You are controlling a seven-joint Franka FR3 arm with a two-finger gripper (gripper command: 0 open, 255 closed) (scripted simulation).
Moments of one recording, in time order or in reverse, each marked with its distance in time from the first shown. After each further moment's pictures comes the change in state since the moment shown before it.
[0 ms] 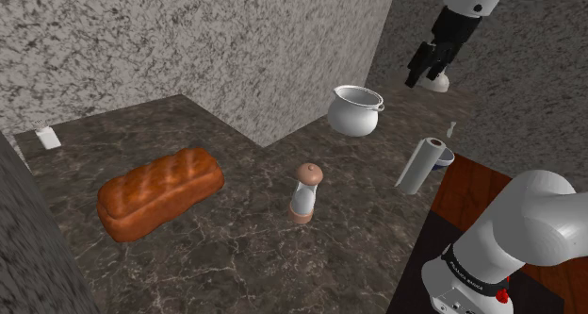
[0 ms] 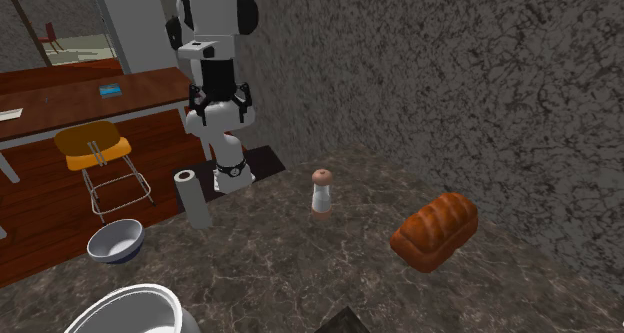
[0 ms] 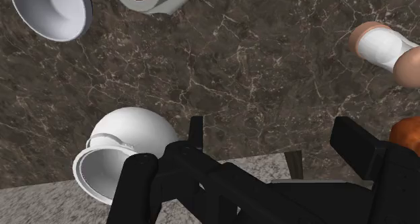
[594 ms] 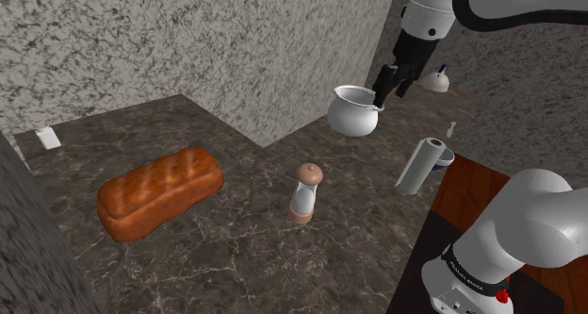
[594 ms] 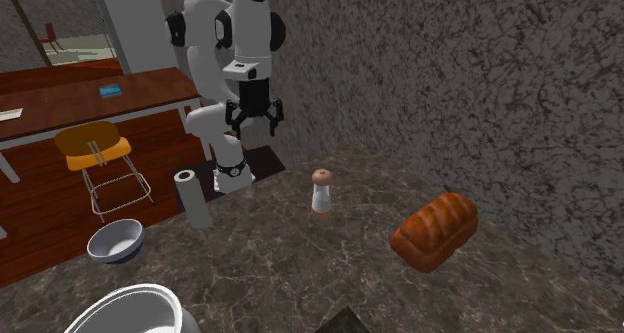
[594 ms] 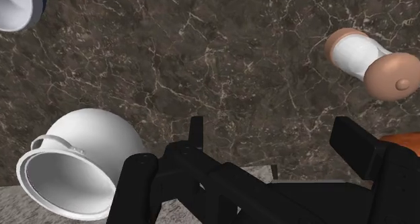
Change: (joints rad) arm 0.052 0.103 0.126 -0.045 0.054 0.095 0.111
